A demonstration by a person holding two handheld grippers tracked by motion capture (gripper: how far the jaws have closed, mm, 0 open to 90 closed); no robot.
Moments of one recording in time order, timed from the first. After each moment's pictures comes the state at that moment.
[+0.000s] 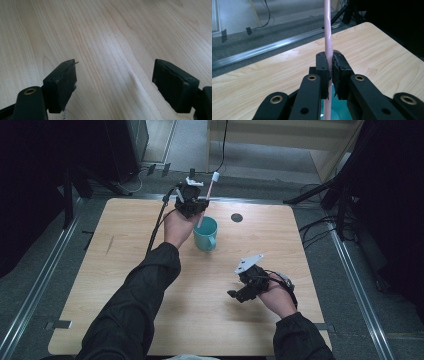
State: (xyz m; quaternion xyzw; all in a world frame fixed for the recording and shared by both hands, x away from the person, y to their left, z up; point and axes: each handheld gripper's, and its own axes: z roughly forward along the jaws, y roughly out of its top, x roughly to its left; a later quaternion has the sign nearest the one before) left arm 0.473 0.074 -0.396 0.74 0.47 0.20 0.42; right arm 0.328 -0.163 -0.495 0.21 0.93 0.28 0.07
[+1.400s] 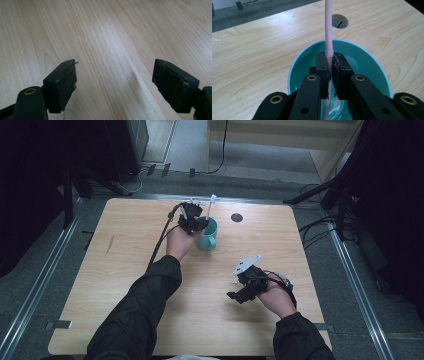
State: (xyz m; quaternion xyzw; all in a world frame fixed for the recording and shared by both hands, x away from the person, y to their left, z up) left arm 0.472 0.069 -0.460 0.77 0.49 0.16 0.37; right arm 0.328 -0.160 -0.497 0.20 0.94 0.27 0.06
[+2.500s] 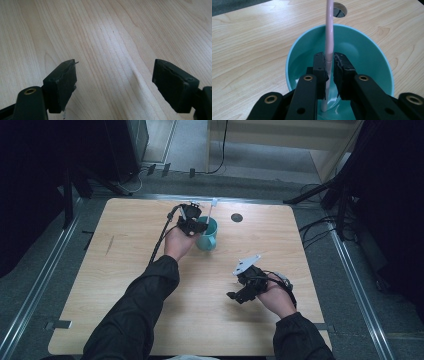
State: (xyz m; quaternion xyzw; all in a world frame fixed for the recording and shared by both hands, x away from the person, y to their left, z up) left arm 0.472 0.073 -0.462 0.79 0.49 0.13 0.35; right arm 0.328 -0.160 -0.498 0.20 0.94 0.27 0.06
